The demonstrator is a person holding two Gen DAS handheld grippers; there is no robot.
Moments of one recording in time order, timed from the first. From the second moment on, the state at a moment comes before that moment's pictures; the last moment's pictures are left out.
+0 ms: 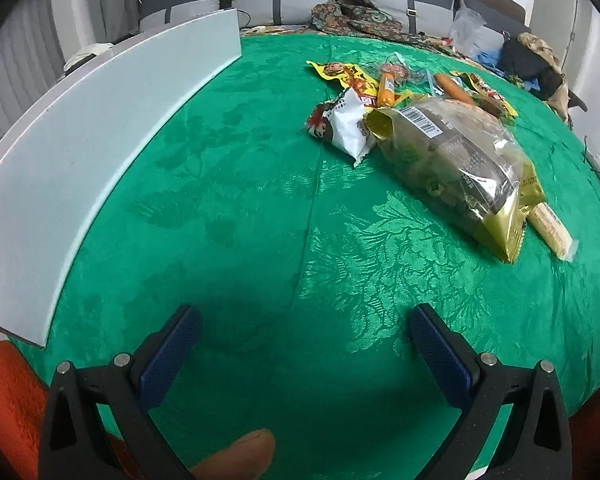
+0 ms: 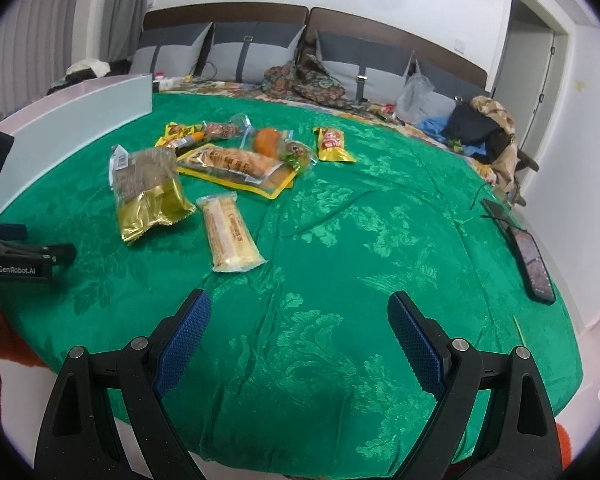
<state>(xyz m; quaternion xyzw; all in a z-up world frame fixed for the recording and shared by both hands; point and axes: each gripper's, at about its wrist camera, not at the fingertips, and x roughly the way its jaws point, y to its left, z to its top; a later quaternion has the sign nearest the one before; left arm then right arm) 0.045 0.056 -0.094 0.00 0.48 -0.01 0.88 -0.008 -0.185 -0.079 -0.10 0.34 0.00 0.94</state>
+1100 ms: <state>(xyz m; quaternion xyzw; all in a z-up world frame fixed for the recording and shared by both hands) 0.039 0.062 -0.095 0.01 0.47 -0.02 0.88 0.006 -0.198 -0.081 -0.07 0.33 -0.03 0.94</state>
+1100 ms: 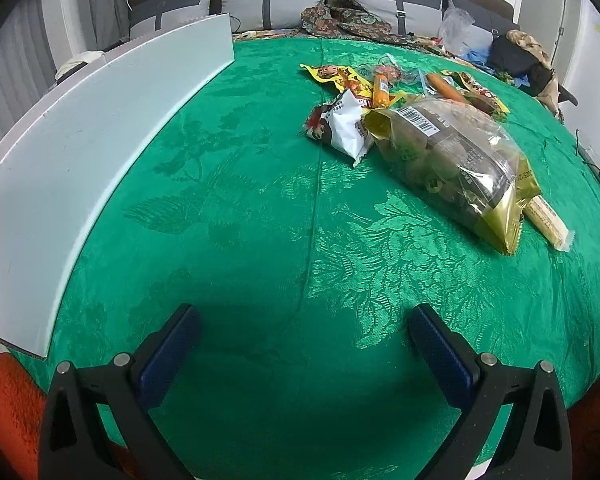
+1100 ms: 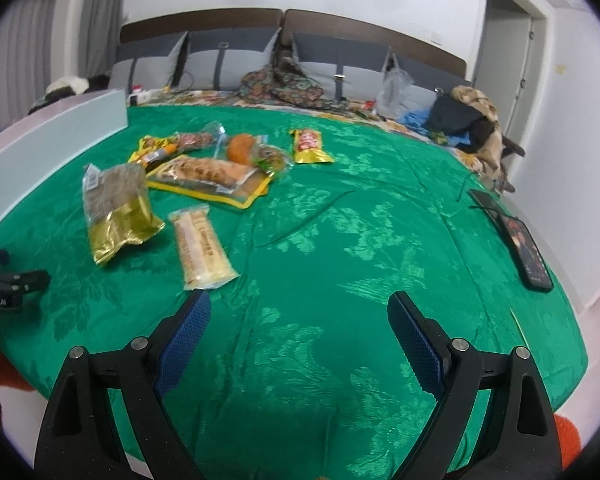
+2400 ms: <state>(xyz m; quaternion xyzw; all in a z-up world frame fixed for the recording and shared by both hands) 0.084 0.034 -0.052 -0.13 0.52 -0.16 0.83 0.116 -0.172 -0.131 -0.08 0.44 0.17 0.88</state>
